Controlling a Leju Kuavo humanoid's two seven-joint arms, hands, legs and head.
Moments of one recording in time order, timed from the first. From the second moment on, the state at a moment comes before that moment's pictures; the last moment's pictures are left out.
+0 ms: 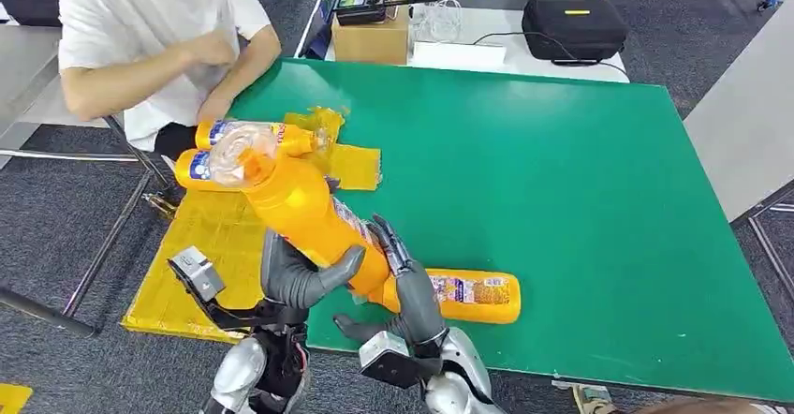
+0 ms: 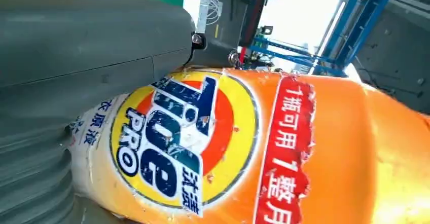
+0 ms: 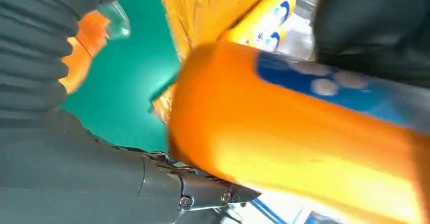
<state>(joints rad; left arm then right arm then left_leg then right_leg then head) -0.03 -0.23 -0.44 -1.58 0.24 0.09 -0.44 -0.14 0.16 0.72 -1.16 0.56 -0.34 -0.54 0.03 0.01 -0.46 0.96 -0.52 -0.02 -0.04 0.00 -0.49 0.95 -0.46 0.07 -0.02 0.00</state>
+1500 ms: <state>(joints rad) -0.35 -0.01 -0.38 -1.01 -1.08 0.19 -0.09 0.02 0.25 0.13 -1.46 0.18 -0.42 -0.69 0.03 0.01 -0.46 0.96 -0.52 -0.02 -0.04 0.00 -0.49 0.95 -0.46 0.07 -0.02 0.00</state>
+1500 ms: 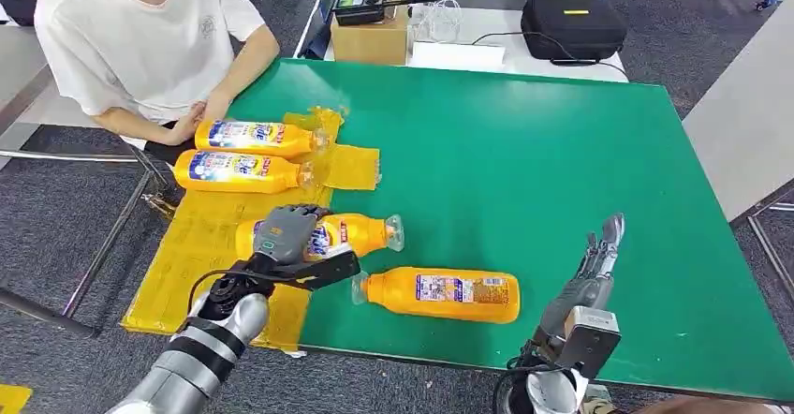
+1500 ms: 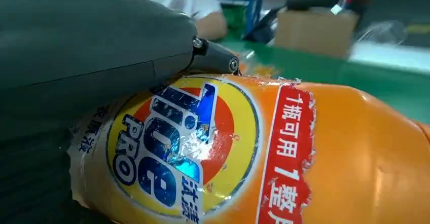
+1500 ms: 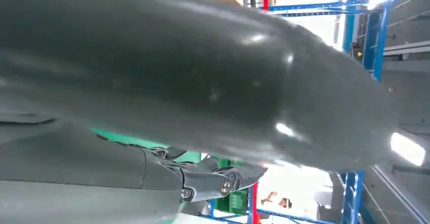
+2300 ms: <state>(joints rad) -0.45 0.04 -0.11 -0.70 -1.01 0.23 -0.07 -0.02 0.25 0.13 -1.37 0.20 -0.33 -0.67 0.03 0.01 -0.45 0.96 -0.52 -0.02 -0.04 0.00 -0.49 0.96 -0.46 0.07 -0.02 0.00</state>
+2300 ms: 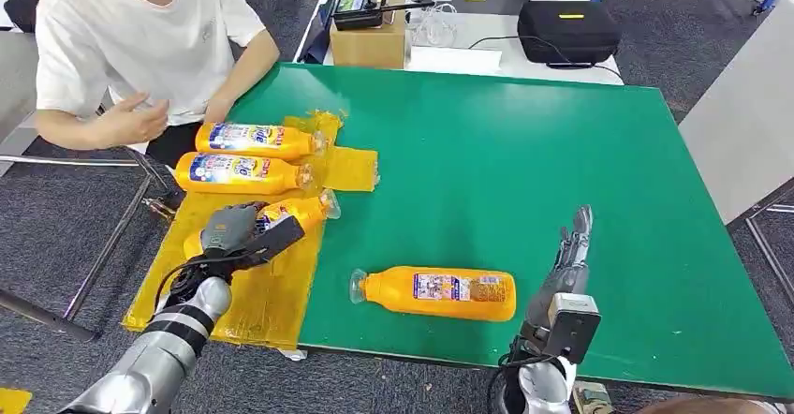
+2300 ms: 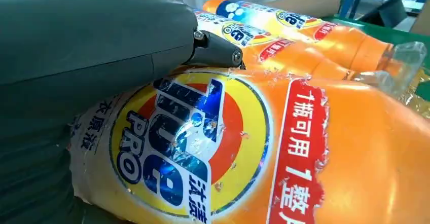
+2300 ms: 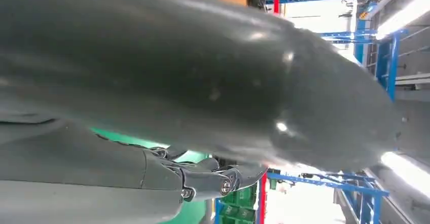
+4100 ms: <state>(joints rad) -0.01 -0.22 -0.10 -1.40 -0.15 0.53 -0.70 0.00 0.18 0.28 -1.31 0.55 -0.37 -0.58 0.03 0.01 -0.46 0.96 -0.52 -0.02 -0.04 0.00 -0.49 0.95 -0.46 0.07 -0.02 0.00</state>
